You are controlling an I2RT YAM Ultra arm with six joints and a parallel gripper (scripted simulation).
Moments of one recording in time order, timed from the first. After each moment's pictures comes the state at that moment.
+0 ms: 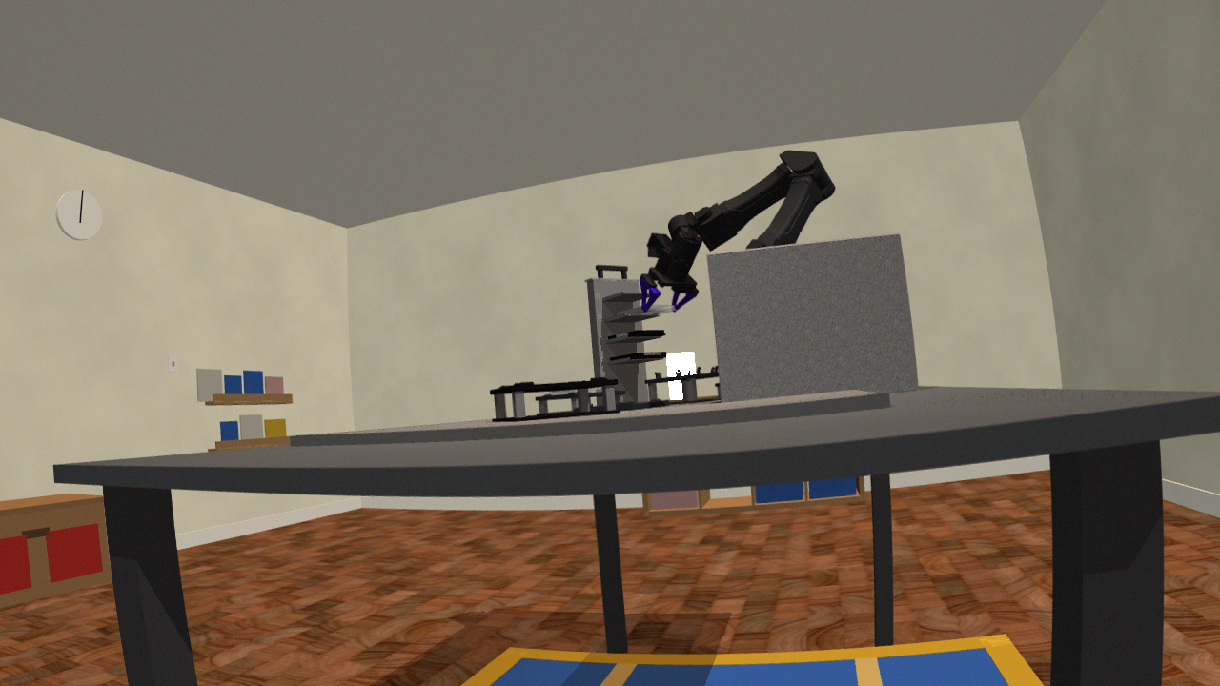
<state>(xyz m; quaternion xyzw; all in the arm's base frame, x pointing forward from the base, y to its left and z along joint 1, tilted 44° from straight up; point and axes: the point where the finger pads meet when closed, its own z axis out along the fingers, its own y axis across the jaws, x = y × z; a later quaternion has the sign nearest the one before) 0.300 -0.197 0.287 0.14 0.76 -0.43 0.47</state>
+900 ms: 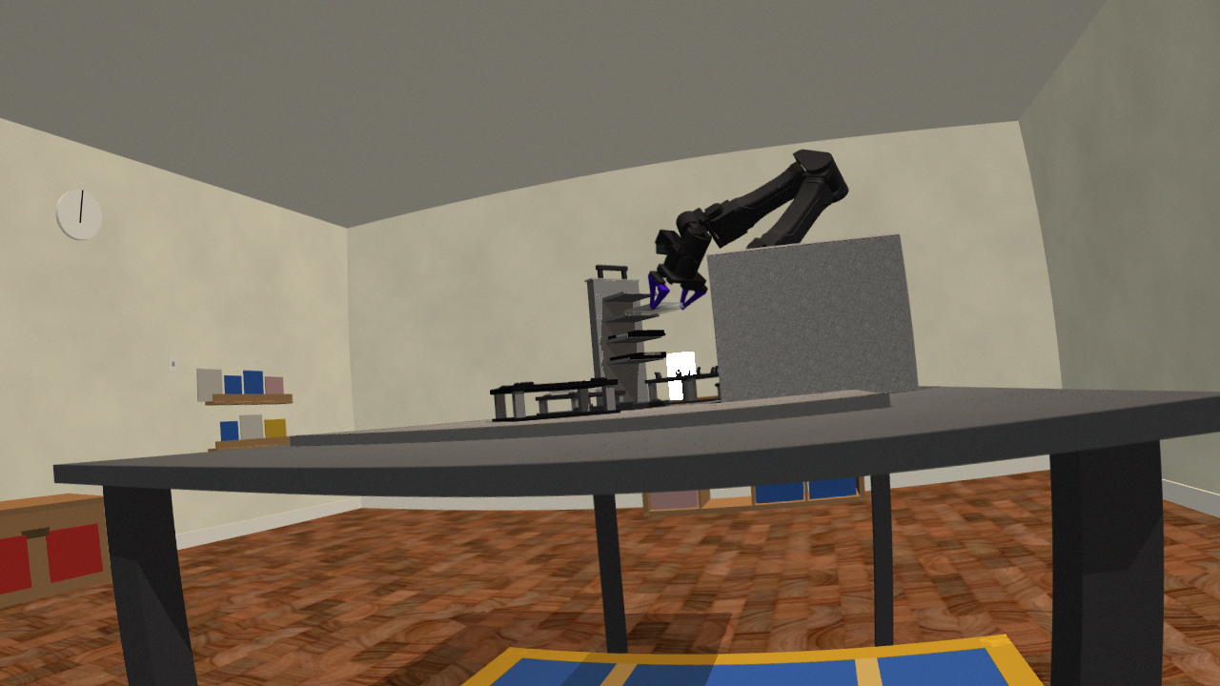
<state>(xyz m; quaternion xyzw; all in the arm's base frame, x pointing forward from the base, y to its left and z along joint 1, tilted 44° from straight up) 0.275 -0.183 0.273 0.14 0.76 -0.43 0.47</state>
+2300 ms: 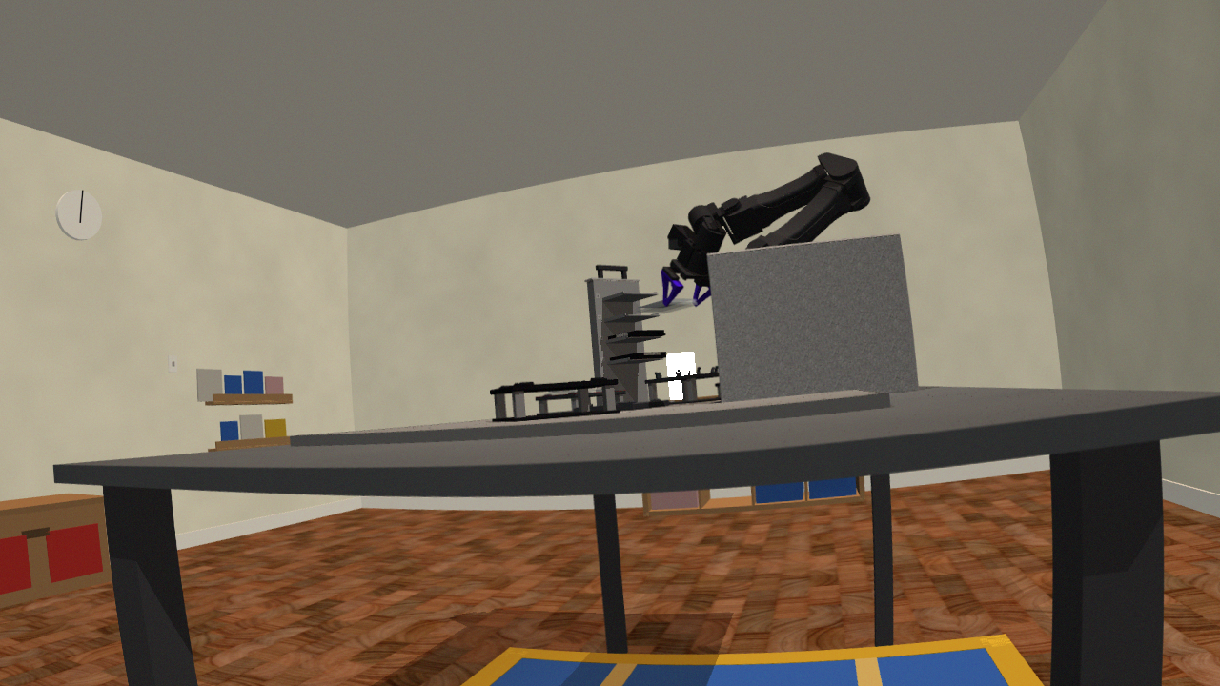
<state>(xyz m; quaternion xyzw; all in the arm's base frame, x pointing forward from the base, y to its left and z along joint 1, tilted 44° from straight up) 0.236 -0.163 0.250 0.14 0.76 -0.43 0.47</state>
